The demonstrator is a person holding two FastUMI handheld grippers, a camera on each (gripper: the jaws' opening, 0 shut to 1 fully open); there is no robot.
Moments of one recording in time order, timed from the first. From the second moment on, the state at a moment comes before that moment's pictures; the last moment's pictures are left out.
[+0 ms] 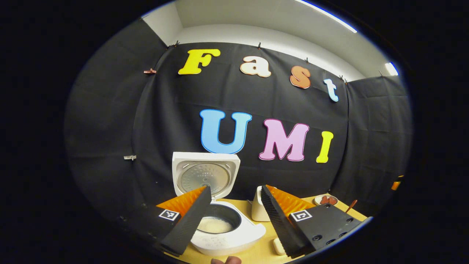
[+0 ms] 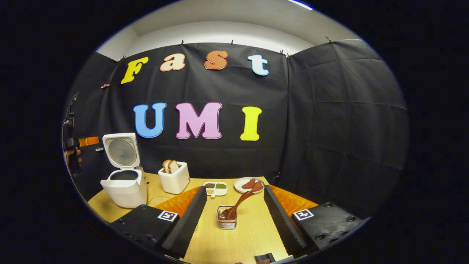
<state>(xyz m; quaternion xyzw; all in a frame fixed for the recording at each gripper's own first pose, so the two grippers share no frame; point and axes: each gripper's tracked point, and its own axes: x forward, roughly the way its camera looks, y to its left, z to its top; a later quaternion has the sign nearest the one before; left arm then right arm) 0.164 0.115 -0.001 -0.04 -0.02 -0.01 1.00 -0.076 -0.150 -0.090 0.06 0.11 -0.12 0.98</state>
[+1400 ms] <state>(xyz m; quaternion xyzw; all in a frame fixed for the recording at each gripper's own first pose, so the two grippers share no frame) 0.044 0.005 -0.058 -0.02 0.09 0.14 0.99 0.110 -0.156 -0.351 0.14 0.28 0.04 0.95</state>
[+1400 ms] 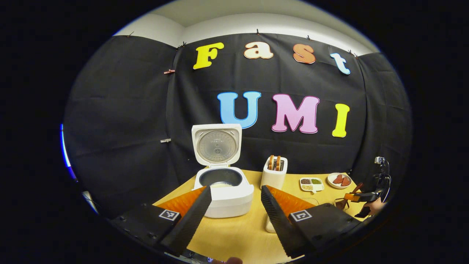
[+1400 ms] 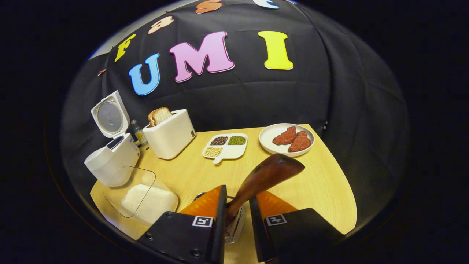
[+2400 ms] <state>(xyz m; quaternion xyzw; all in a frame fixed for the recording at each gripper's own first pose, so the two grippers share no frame) 0.025 0.065 -0.069 -0.03 0.09 0.07 0.99 0.104 -0.157 -0.292 0.21 0.26 -0.05 0.94</state>
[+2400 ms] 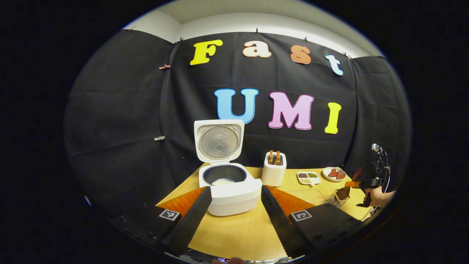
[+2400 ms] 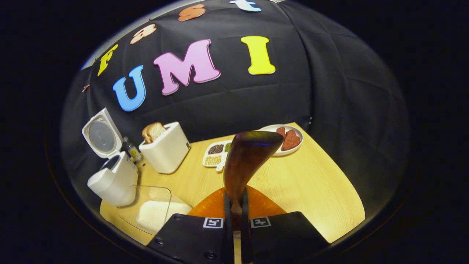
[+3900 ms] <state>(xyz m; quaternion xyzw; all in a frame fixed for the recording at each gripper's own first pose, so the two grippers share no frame) 0.070 0.164 -0.089 0.00 0.08 -0.02 1.00 0.122 0.147 -0.334 0.07 0.31 0.08 0.95</state>
